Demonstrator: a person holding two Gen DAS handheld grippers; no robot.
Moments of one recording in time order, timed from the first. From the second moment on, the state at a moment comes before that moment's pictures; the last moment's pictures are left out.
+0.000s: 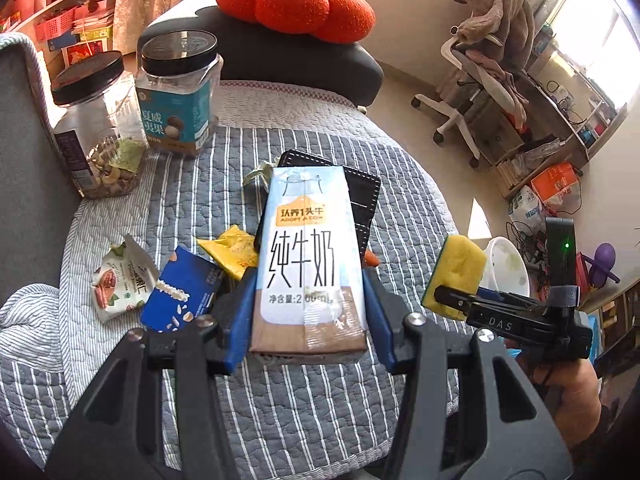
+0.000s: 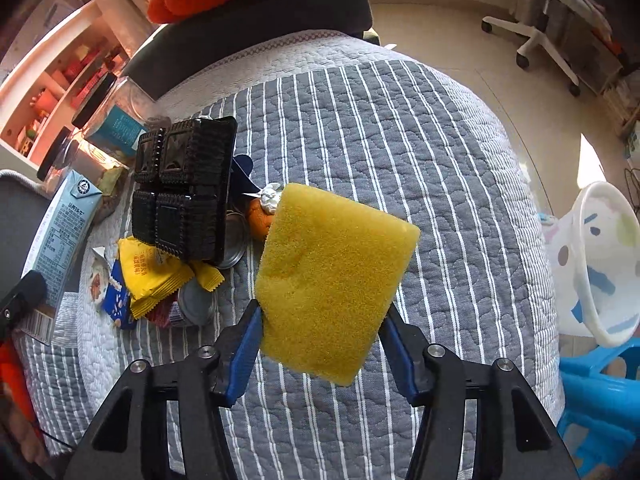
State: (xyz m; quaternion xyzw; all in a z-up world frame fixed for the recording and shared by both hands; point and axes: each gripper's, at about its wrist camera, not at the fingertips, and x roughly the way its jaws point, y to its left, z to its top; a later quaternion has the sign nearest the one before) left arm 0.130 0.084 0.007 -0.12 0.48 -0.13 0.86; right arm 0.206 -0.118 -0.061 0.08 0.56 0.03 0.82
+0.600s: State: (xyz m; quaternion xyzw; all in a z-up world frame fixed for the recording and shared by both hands) left arm 0.150 -0.098 0.007 -0.06 0.46 -0.26 0.84; right arm 0.123 -0.351 -0.015 0.21 0.50 -0.11 0.83
